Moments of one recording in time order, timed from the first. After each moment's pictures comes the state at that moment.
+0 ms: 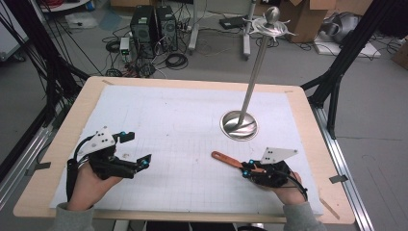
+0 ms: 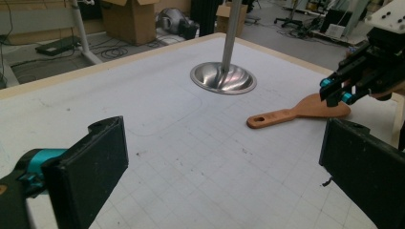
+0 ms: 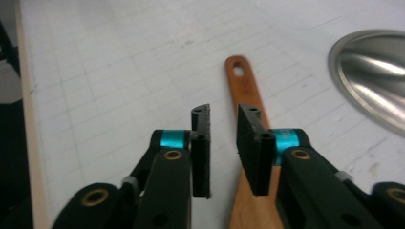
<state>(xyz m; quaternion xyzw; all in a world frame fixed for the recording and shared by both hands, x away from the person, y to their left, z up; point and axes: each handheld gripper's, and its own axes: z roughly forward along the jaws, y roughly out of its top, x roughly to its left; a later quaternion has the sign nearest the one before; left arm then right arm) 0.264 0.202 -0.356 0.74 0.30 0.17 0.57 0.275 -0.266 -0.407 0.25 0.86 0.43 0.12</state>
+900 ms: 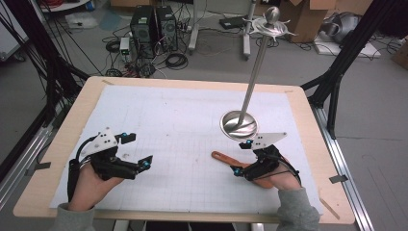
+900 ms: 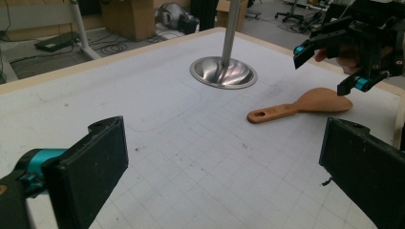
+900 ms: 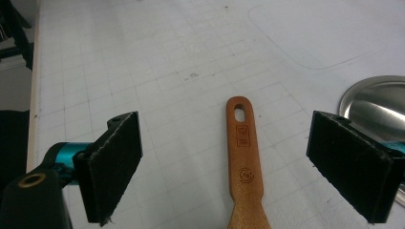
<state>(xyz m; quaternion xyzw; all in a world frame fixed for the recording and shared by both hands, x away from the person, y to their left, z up) 0.263 0.199 -0.359 0.75 0.30 0.17 0.57 0.309 -0.244 -0.392 0.20 0.87 0.44 0.09</state>
